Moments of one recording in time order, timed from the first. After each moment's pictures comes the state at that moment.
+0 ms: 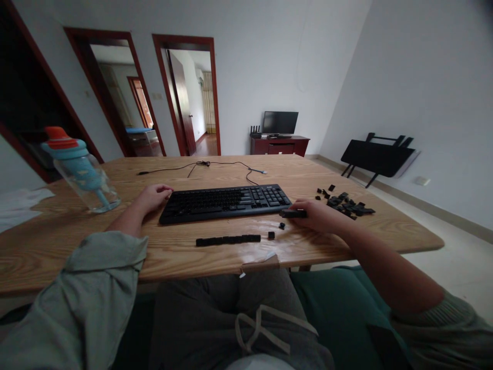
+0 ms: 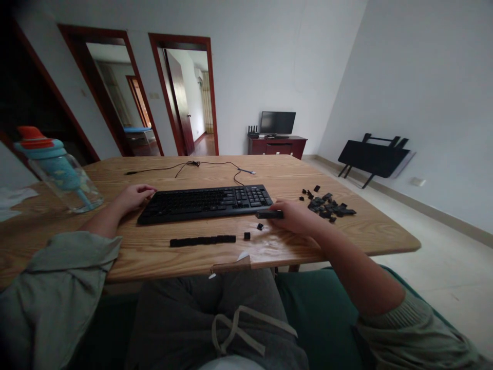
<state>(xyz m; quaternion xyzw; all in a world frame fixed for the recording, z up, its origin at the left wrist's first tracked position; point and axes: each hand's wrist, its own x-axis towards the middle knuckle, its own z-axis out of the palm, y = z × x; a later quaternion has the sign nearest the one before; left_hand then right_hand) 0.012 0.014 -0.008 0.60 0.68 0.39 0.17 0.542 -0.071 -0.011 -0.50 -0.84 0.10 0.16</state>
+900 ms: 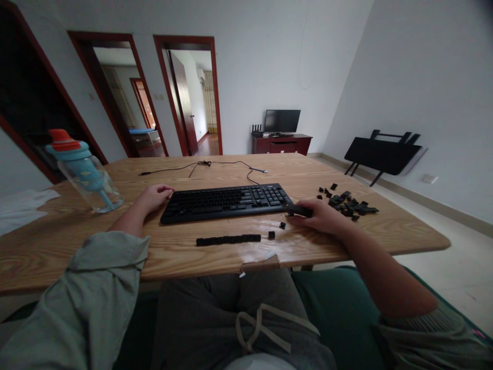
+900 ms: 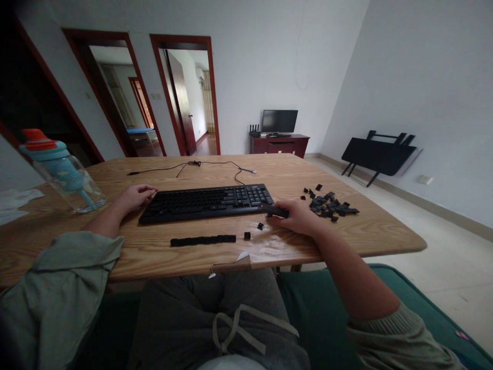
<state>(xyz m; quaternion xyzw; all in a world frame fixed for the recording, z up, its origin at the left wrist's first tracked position) 0.013 0.012 -0.007 0.59 0.68 0.40 0.18 0.549 -0.072 -0.022 -0.47 -0.82 0.17 0.27</state>
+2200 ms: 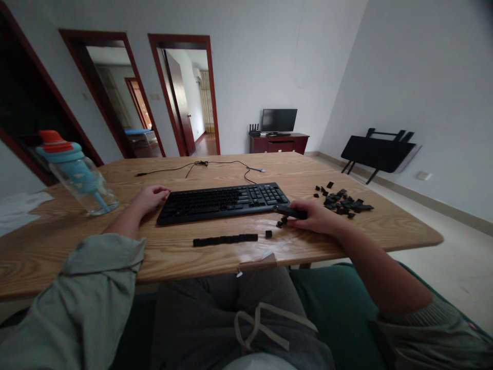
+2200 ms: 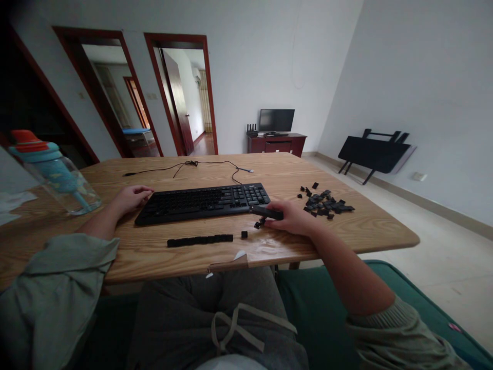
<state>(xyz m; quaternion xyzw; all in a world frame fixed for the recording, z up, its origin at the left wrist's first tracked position) 0.010 0.014 -0.009 0.60 0.68 0.39 0.17 0.543 -0.079 -0.018 -0.45 -0.82 0.22 0.26</state>
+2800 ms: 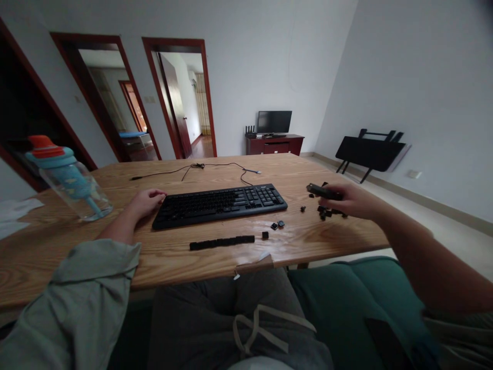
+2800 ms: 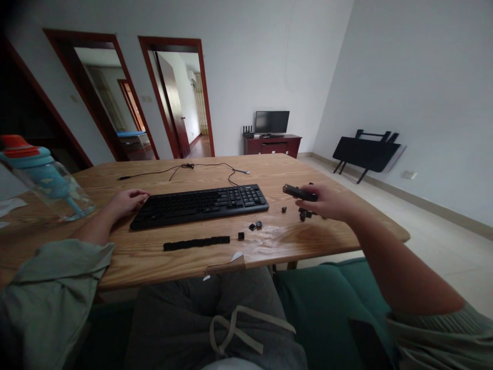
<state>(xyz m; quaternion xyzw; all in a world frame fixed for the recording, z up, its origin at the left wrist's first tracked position) 0.005 0.020 -0.012 0.59 0.69 0.38 0.19 0.627 -0.084 0.025 -0.57 -0.76 0.16 0.26</state>
